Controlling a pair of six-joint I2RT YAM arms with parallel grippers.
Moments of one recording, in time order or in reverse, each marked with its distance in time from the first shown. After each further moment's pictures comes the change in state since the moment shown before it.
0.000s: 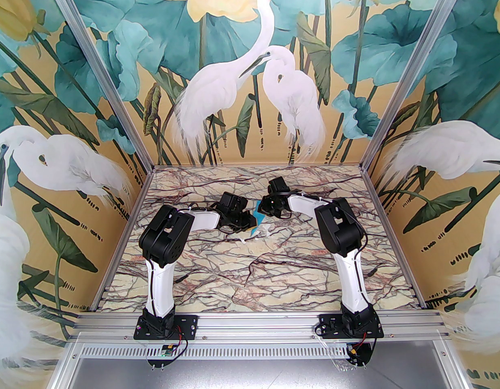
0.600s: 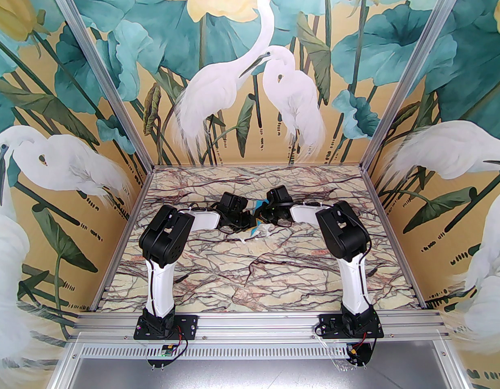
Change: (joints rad) left arm -0.003 0.000 -0.003 0.003 -0.007 0.002; right arm 0.026 -0.082 -0.236 0.290 -0.135 0.196
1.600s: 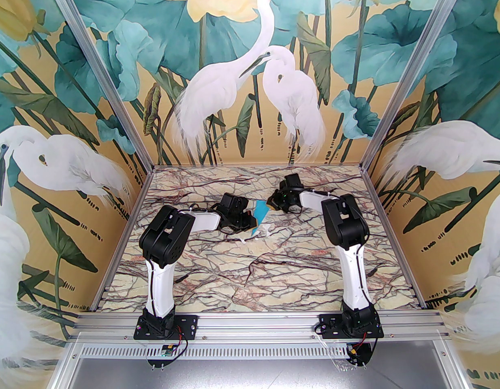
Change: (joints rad) left arm -0.006 -0.001 -0.014 0.026 -0.015 0.016; right arm -0.212 0.170 0.307 -0.224 -0.040 -0.100
